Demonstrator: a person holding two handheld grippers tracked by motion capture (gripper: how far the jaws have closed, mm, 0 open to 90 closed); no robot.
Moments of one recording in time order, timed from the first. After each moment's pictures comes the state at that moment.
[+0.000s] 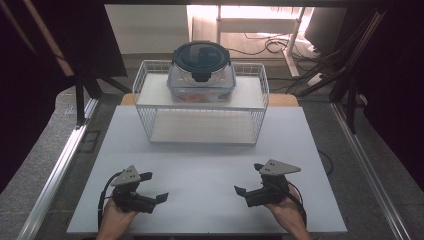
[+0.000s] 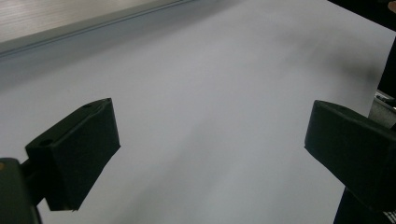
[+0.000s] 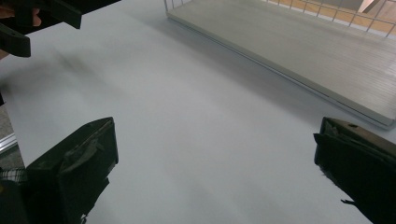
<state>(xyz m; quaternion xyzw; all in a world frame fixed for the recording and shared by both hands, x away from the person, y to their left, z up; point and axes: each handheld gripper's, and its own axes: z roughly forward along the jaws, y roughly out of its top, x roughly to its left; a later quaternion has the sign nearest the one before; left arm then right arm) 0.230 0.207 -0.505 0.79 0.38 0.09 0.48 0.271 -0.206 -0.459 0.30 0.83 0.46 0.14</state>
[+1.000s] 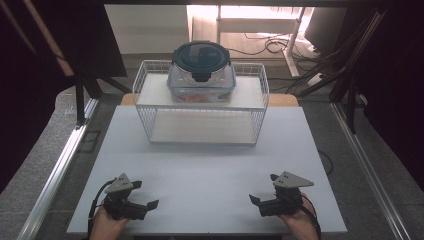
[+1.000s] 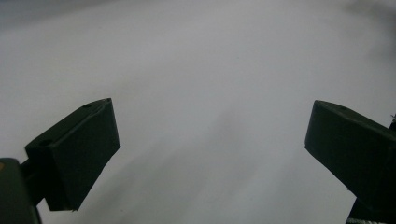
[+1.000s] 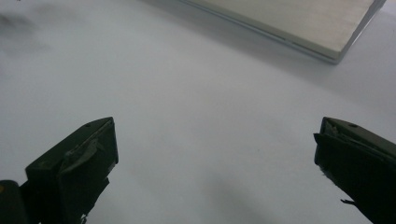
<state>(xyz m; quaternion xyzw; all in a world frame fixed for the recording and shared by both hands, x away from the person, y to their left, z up) 0.217 0.230 -0.529 0.79 0.42 0.09 0.44 0.255 -0.246 -0.488 0.34 0.82 0.42 0.17</state>
